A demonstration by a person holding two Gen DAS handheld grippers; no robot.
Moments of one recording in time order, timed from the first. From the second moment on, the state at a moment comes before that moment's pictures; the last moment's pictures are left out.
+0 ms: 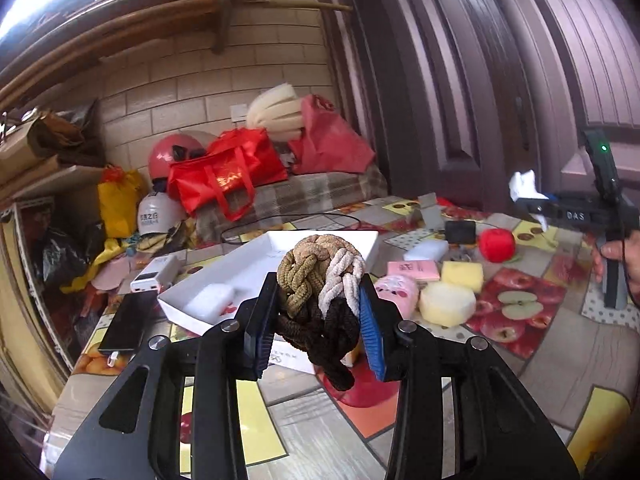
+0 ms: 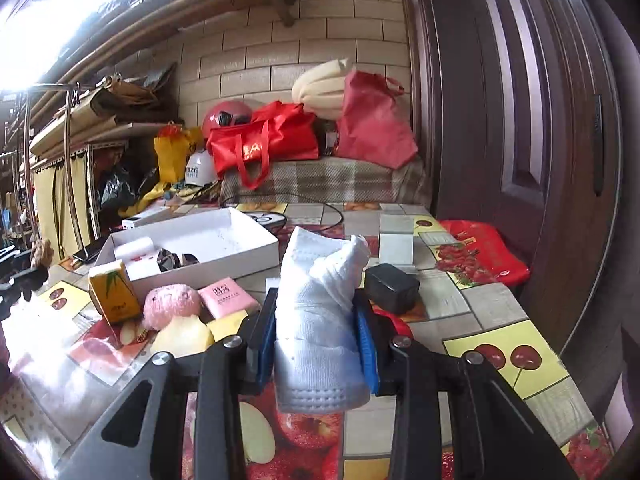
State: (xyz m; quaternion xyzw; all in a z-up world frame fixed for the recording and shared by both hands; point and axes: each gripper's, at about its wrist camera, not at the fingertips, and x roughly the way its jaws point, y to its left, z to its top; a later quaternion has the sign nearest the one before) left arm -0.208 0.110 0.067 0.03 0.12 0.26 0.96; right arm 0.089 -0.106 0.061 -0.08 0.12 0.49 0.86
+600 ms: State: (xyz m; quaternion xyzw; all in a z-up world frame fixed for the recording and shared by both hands) left arm -0.185 0.184 0.057 -0.05 0.13 0.35 0.93; right arm 0.041 -0.017 0.053 -0.07 0.14 0.56 0.81
